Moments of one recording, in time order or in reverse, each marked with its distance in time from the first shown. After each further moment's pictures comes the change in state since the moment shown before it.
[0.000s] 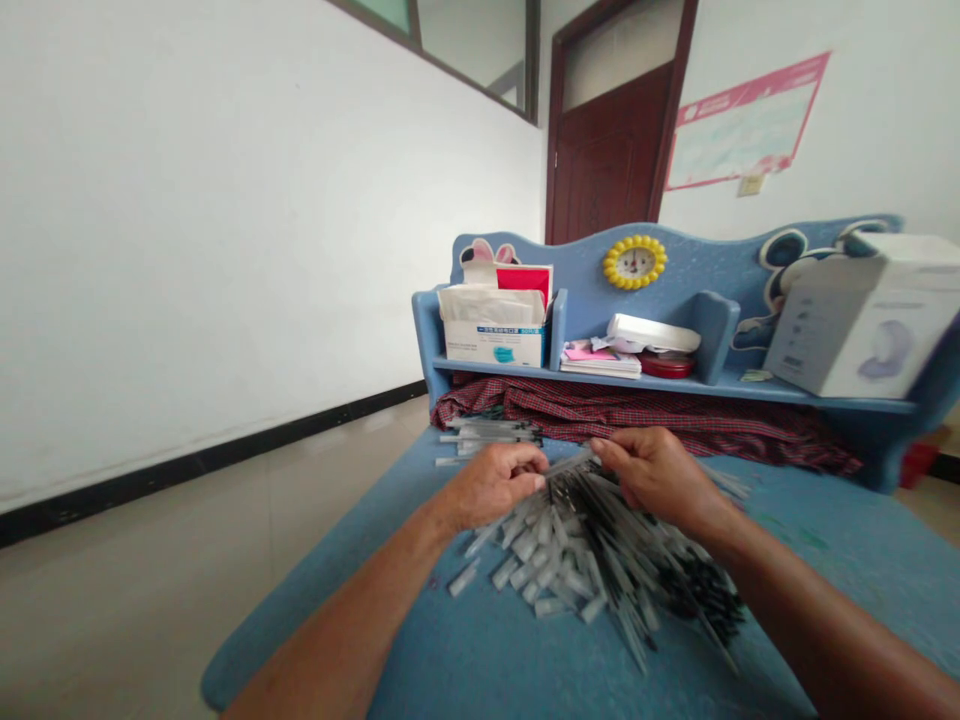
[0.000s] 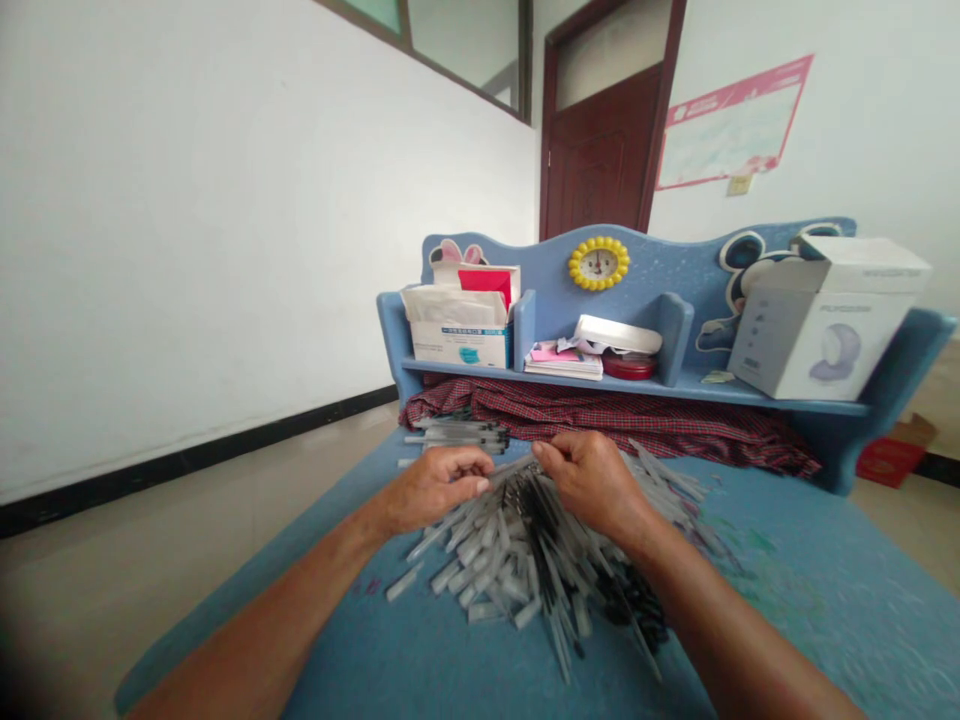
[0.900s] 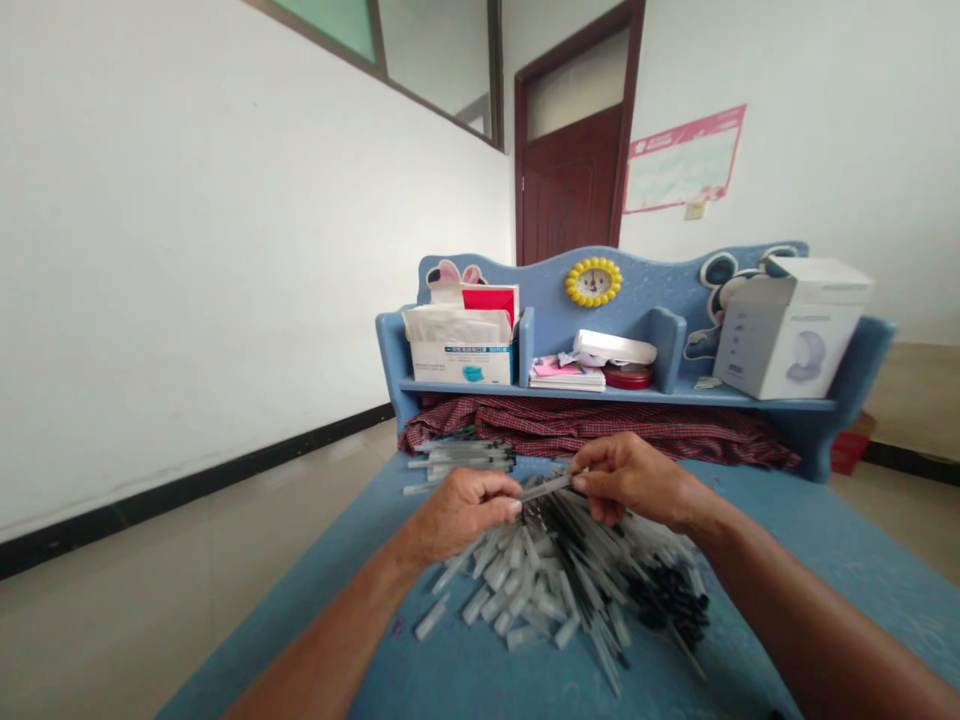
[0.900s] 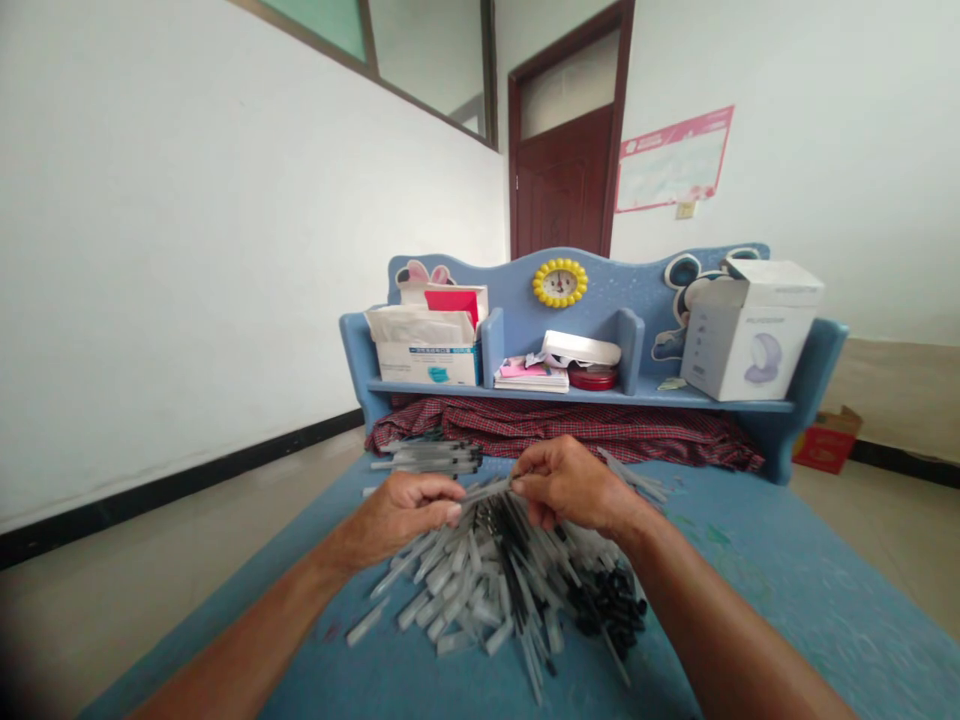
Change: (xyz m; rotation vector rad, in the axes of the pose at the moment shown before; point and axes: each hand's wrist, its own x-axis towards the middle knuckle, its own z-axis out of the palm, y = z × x) left_hand -0.001 0.001 -0.004 -0.093 -0.046 -0.055; right_hand 0.001 0.001 -0.024 0.380 -0.319 0.079
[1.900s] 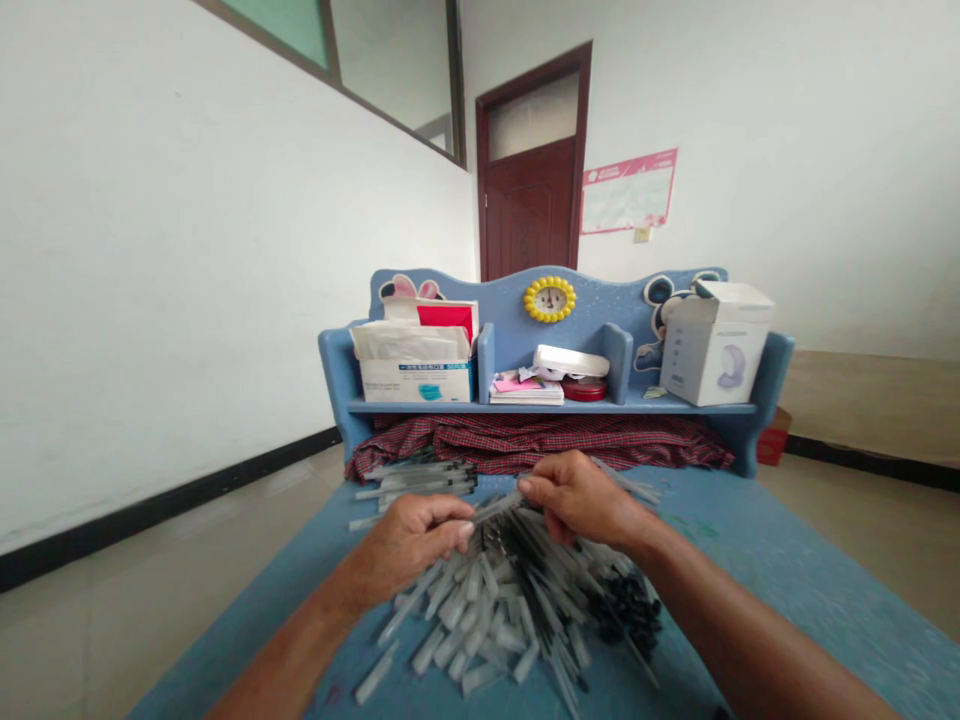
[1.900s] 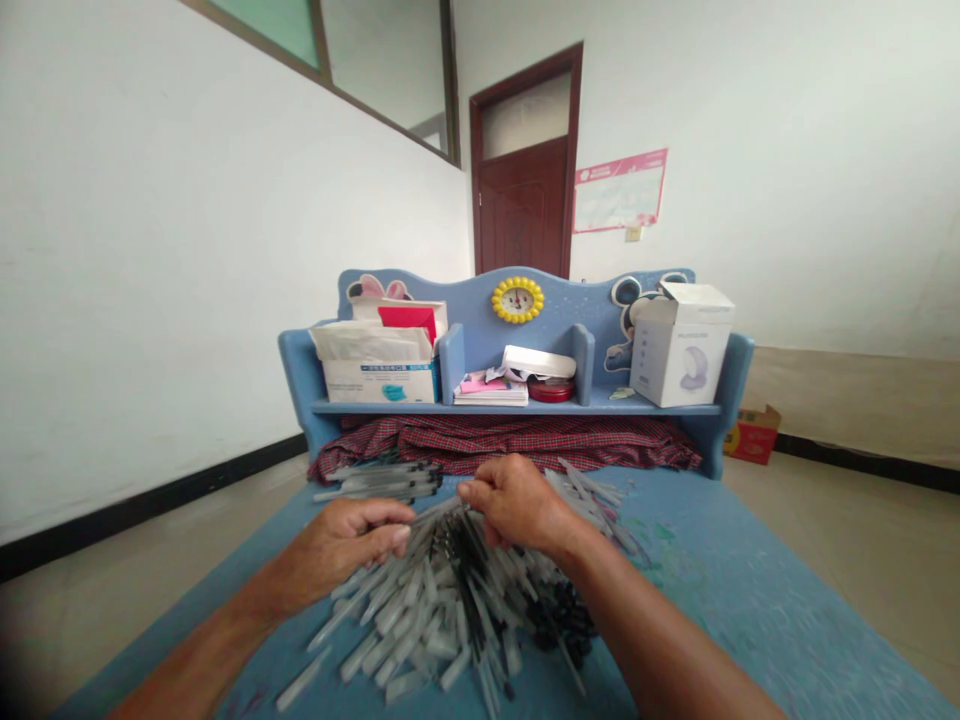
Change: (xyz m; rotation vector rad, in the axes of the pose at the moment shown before) left_hand 0.003 0.001 -0.008 -0.008 -0.004 -0.040; right_hand 0.011 0.001 0.010 -0.108 0.135 -0.043
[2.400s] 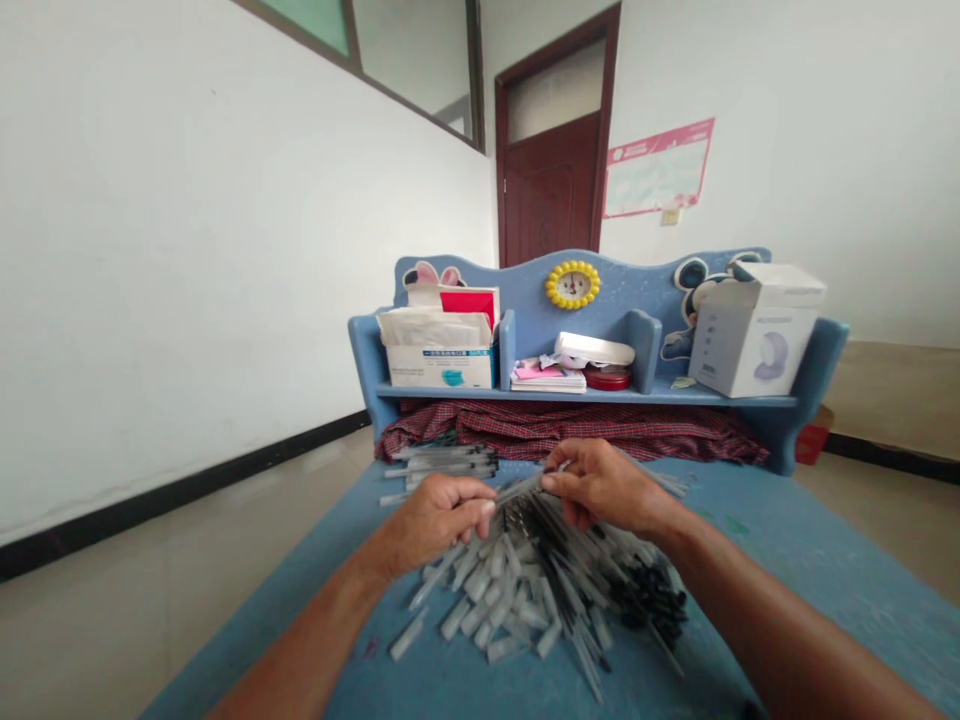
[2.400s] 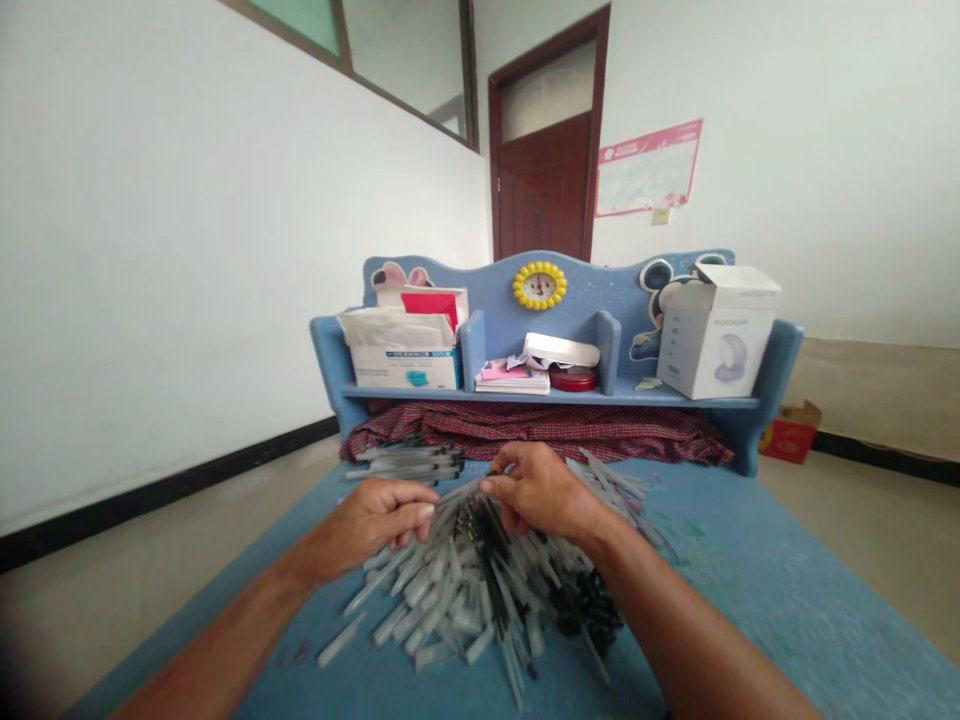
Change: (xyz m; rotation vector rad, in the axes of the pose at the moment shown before) left_hand -0.001 -0.001 0.004 -0.079 -0.025 -0.053; right_hand -0.003 -0.001 0.001 0.067 -0.042 0.038
